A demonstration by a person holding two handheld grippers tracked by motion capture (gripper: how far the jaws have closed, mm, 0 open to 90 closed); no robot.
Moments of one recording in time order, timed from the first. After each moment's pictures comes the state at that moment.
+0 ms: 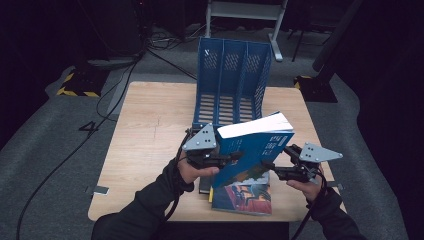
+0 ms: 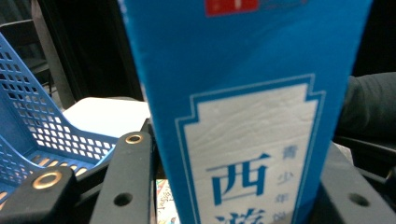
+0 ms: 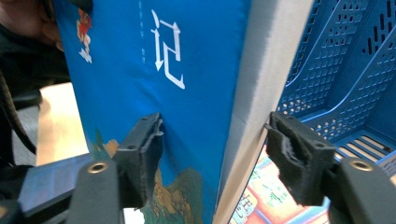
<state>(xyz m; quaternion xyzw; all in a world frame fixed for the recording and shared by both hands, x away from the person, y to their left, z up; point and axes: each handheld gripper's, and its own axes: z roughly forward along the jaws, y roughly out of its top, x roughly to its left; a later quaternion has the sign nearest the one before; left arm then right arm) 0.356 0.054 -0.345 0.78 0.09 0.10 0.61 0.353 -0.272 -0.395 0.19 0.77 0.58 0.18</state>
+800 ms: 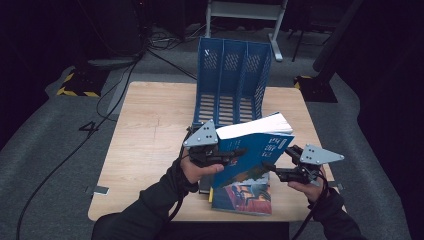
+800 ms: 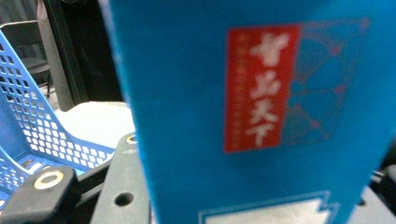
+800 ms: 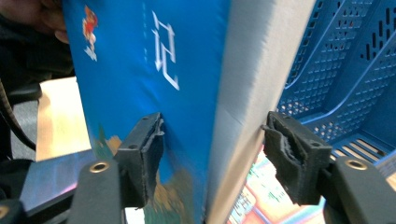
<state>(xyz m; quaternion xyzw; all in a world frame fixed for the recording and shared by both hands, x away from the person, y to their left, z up) 0.356 0.049 -0.337 0.77 0.11 0.08 0.63 0.348 -0.273 -0.391 0.18 0.78 0.56 0.19</state>
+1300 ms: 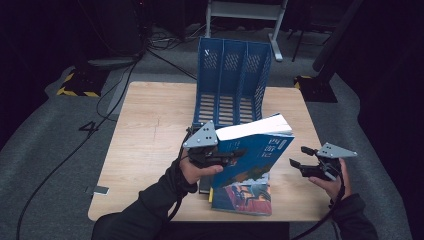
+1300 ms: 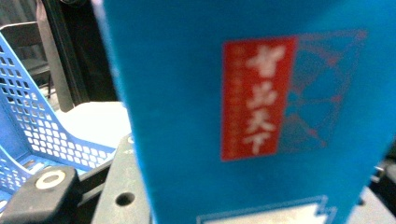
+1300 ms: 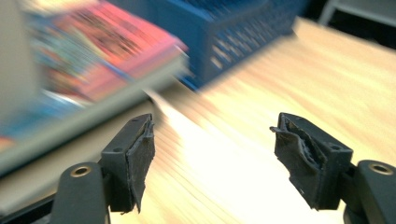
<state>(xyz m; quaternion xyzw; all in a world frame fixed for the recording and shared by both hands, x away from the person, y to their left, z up) 0.354 0.050 -0.338 0.77 0.11 0.09 0.63 0.382 -0.364 -0.447 0.35 0.80 0.43 0.23</state>
